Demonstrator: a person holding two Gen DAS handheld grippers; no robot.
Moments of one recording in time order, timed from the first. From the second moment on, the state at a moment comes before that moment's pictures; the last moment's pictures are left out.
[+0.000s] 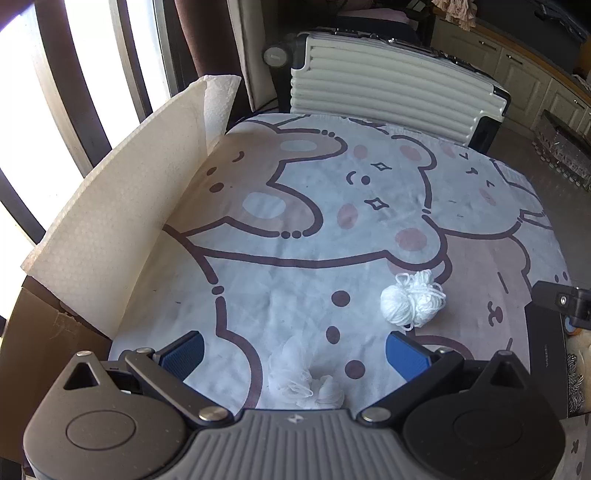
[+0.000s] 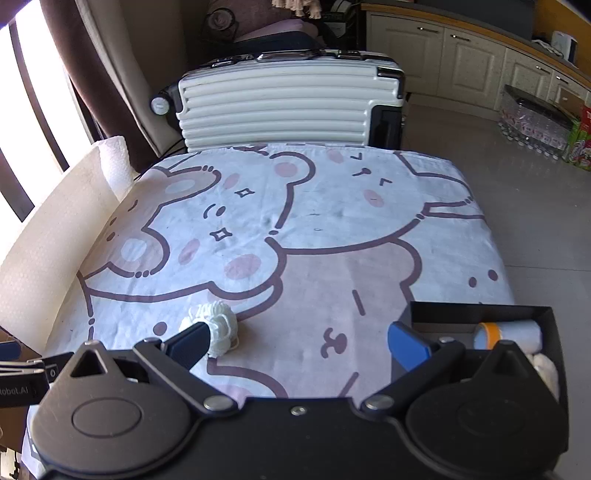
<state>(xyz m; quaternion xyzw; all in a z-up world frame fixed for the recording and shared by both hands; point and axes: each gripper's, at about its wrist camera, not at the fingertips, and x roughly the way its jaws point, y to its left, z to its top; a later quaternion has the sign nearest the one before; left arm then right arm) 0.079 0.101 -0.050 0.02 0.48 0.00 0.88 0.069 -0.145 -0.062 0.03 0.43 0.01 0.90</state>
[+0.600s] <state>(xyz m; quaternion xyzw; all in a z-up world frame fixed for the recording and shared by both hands) 0.082 0.079 -0.097 0.16 0.52 -0.13 0.83 0.118 -0.123 -0.104 0.02 0.47 0.03 0.88</state>
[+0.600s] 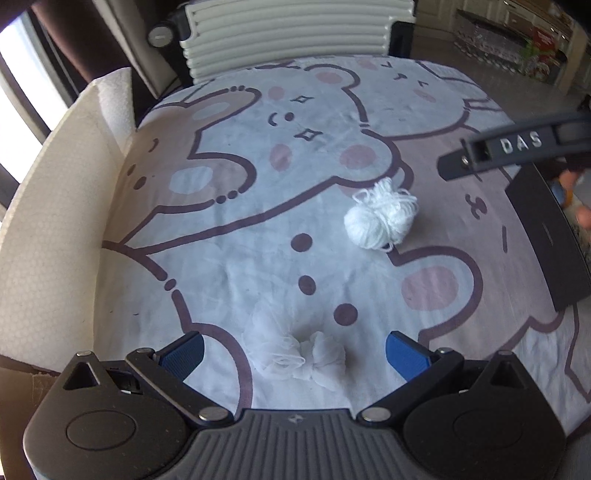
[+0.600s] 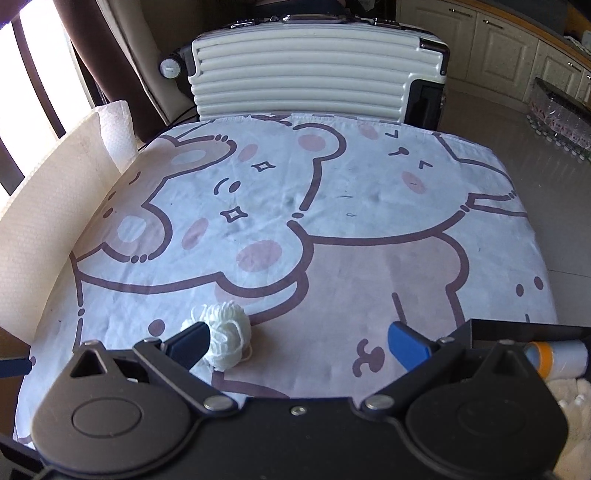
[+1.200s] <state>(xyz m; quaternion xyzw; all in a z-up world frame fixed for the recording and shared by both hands) 0.096 0.080 -0.133 0.17 0.59 -0.14 0.78 0.151 -0.073 -0.140 0.05 0.53 0.10 0.84</state>
